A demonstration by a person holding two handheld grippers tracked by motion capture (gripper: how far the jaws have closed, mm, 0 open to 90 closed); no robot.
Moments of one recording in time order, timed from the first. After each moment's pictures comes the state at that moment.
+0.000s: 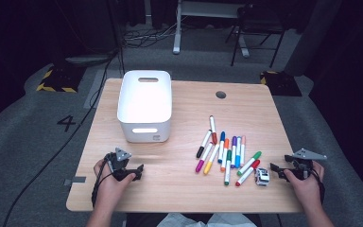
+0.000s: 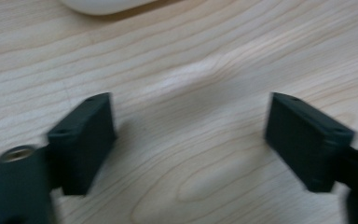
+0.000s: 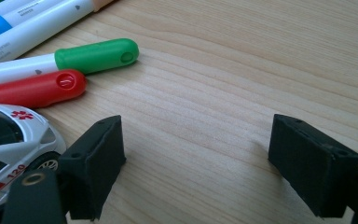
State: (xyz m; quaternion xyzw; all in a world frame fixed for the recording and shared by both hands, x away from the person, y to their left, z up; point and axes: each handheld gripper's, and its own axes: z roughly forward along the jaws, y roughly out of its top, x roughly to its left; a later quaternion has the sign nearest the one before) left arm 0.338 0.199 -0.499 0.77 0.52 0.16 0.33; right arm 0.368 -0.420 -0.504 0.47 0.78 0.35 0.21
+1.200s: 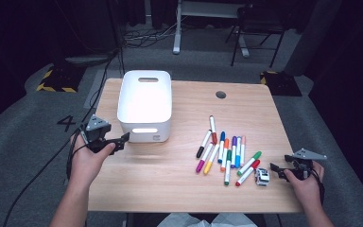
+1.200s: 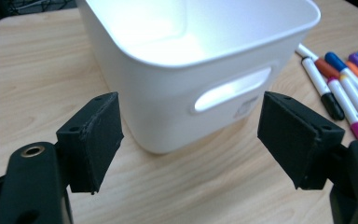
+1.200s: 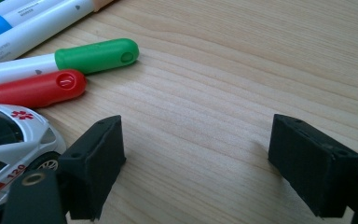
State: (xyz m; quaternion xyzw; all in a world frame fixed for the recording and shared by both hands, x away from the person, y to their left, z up) left arm 0.365 0.240 -0.383 0.73 0.50 0.21 0.42; right arm 0.368 -0.420 -0.504 0.47 0.78 0.35 0.21
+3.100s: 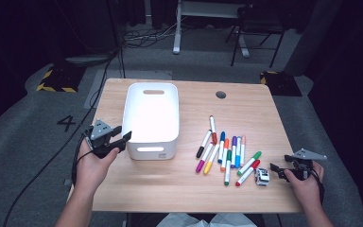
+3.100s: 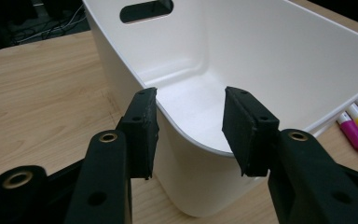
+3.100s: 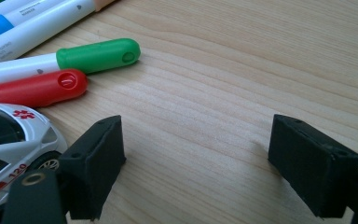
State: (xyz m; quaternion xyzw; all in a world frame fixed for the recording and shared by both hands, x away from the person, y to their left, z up) left arm 0.345 0.224 -0.390 0.74 0.45 0.24 0.44; right arm 0.368 -0.420 -0.504 0.46 0.79 0.35 0.21
